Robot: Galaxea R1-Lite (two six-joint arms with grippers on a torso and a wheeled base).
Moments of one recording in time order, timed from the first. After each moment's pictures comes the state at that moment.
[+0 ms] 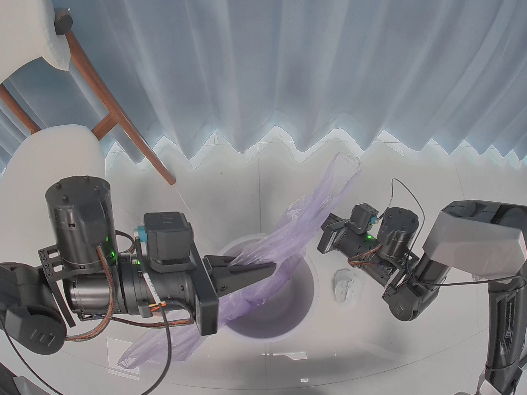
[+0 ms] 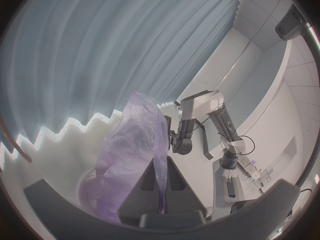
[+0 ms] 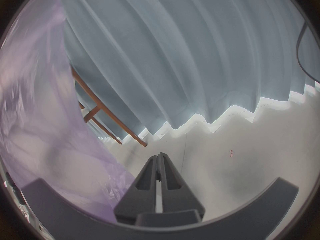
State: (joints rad) left arm -0.68 1.54 -0.61 -0.72 -0.48 0.04; right arm 0.35 2.32 -0.84 -1.52 0.12 0.24
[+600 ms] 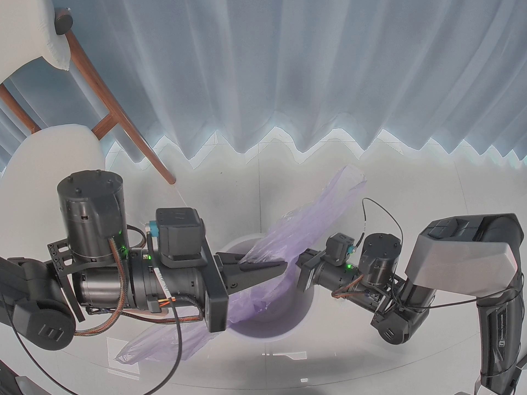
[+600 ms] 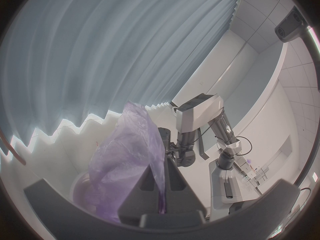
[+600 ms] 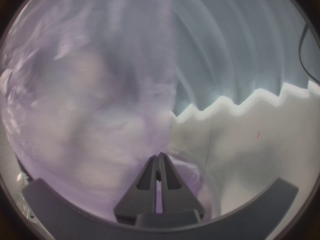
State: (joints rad) left arm -0.69 1.58 -0.65 -0.72 -0.53 0.04; right arm 0.45 2.37 -0.76 -1.55 0.23 0.21
